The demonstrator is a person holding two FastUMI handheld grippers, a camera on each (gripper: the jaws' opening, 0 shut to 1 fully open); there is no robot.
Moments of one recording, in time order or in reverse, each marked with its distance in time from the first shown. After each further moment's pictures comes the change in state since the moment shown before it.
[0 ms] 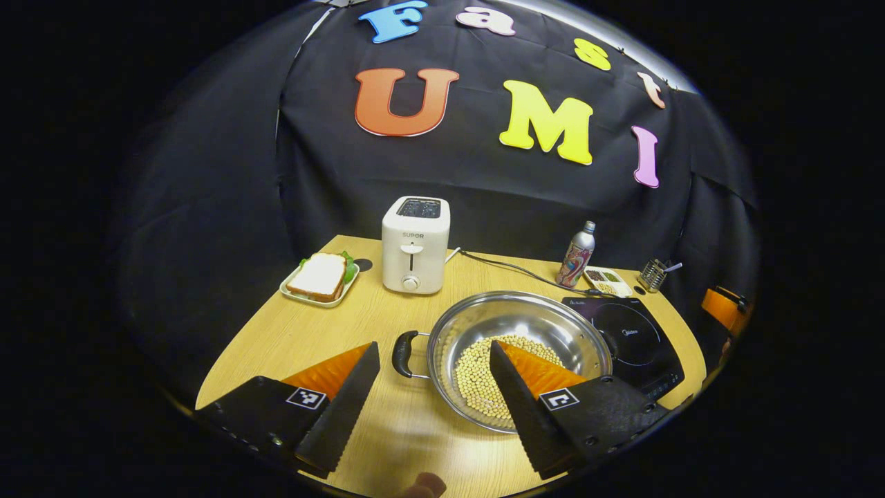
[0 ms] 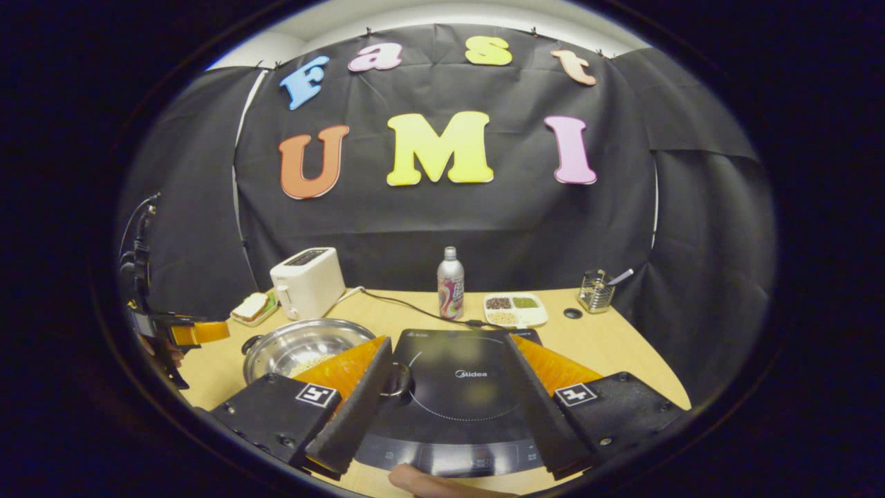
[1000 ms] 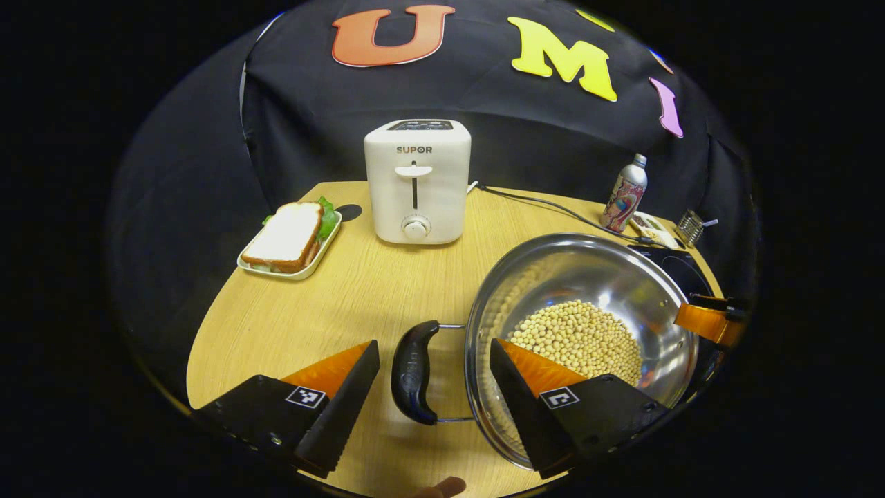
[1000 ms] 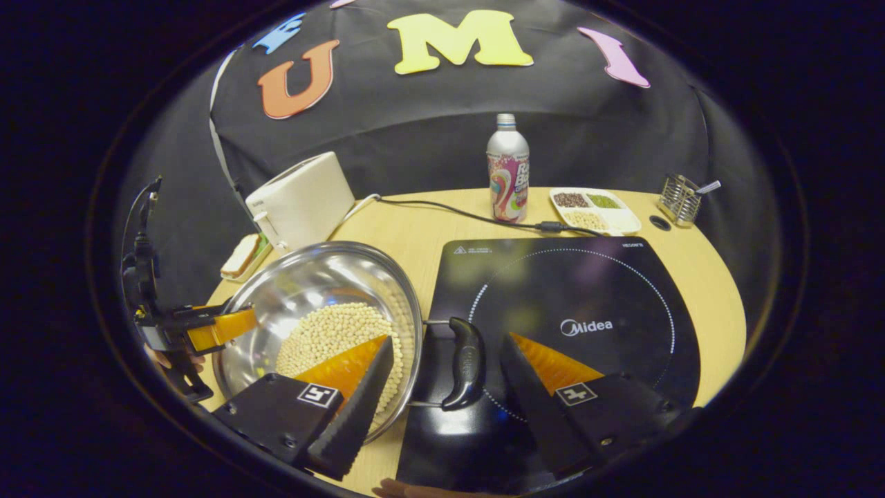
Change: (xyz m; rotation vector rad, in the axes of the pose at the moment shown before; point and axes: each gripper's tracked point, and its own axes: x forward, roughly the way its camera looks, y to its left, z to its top) left arm 0.118 0.034 -0.065 0.089 0.247 0.041; right arm 0.131 0.068 -0.114 0.081 0.402 0.080
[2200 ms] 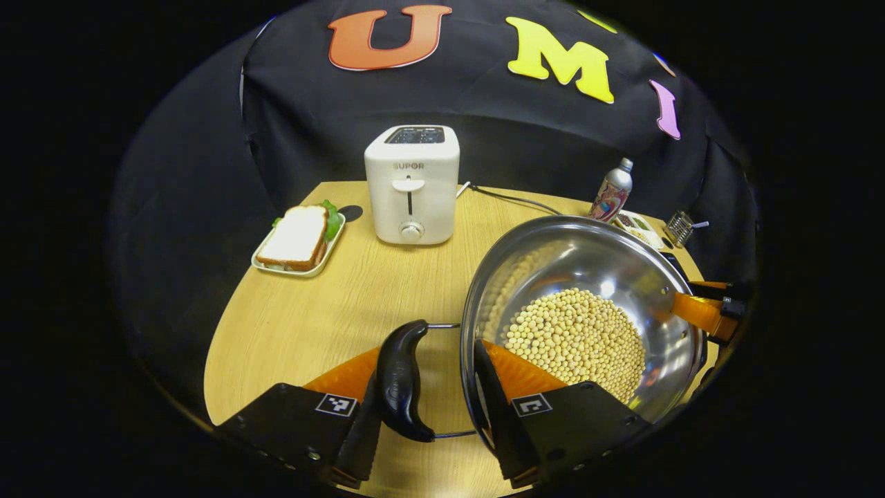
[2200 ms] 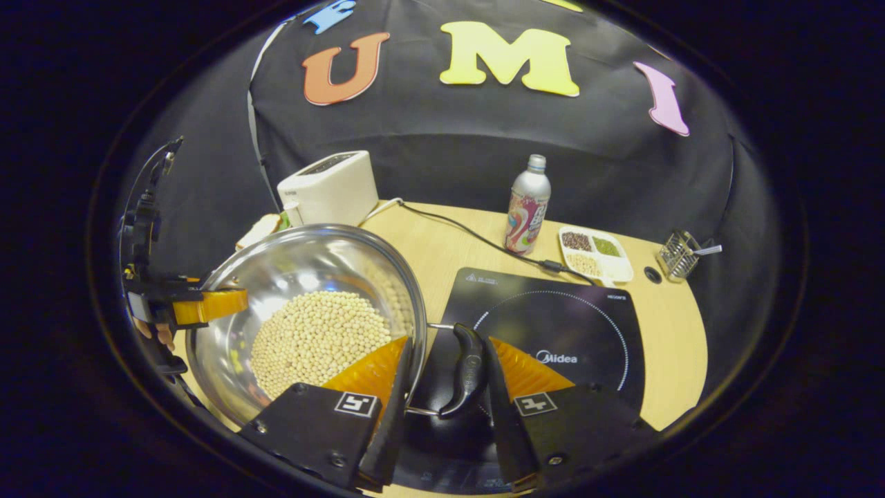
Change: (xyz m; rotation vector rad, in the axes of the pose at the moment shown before) left arm -0.074 -0.017 0.023 -0.029 0.040 -0.028; right arm -0.061 0.008 0.046 -0.207 -0.011 0.025
